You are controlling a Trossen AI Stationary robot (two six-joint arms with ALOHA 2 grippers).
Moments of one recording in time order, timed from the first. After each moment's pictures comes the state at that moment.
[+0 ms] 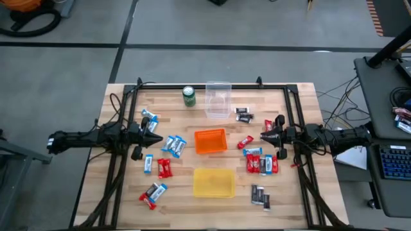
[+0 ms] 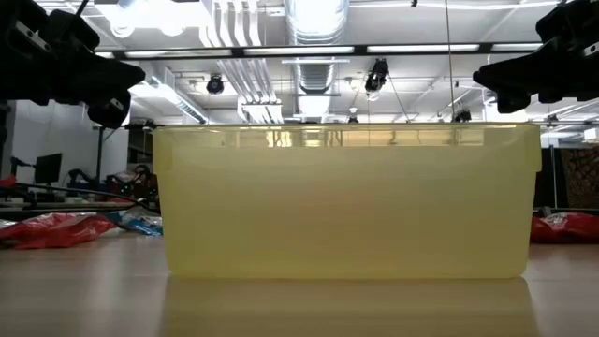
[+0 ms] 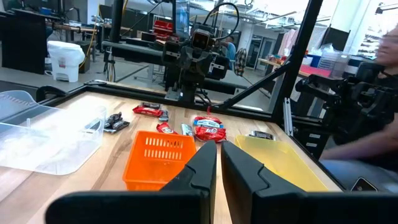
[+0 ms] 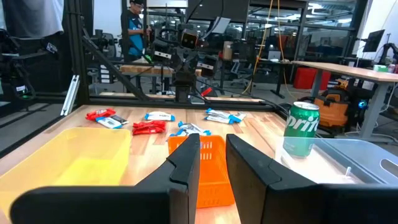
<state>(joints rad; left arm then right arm) 0.02 0.04 0.03 0.04 0.06 -0.20 0.09 0.00 0.01 0.04 0.12 -0.08</state>
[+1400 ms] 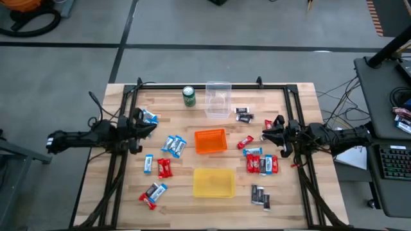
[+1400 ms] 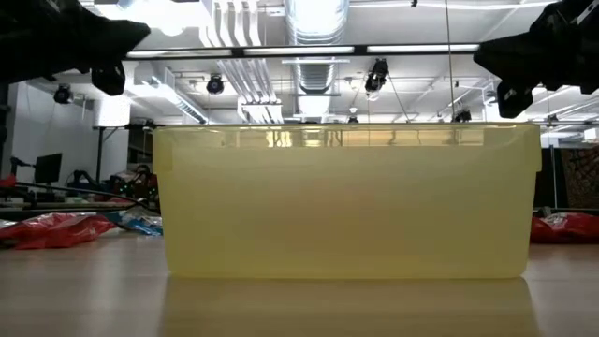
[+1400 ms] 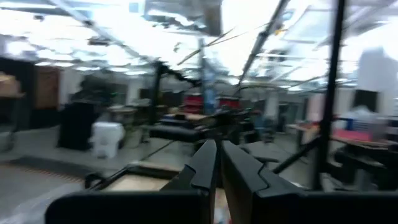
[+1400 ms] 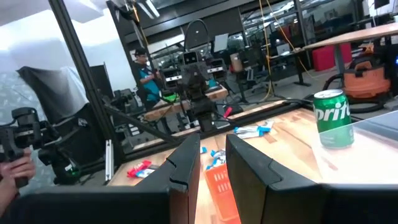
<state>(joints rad) 0.02 0.07 0.03 0.38 -0.12 -0.09 0.09 0.00 0.01 0.16 0.13 0.28</state>
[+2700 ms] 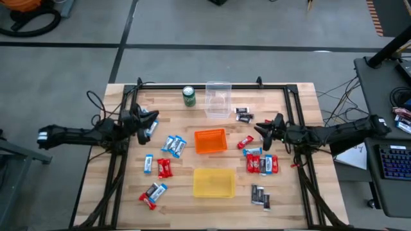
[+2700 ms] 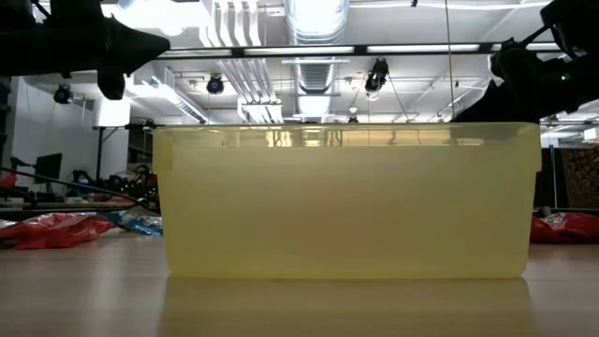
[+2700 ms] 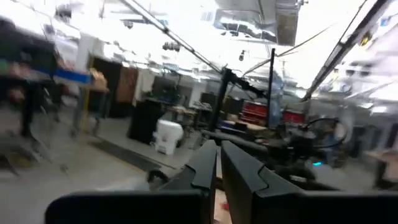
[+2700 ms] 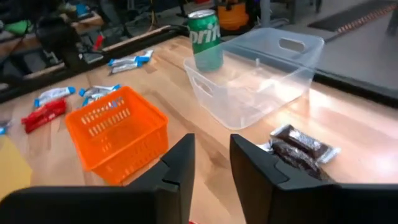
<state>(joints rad) 0.02 0.35 0.07 0.63 -0.41 -0.08 0.09 0.55 0.12 0.09 0.52 0.34</state>
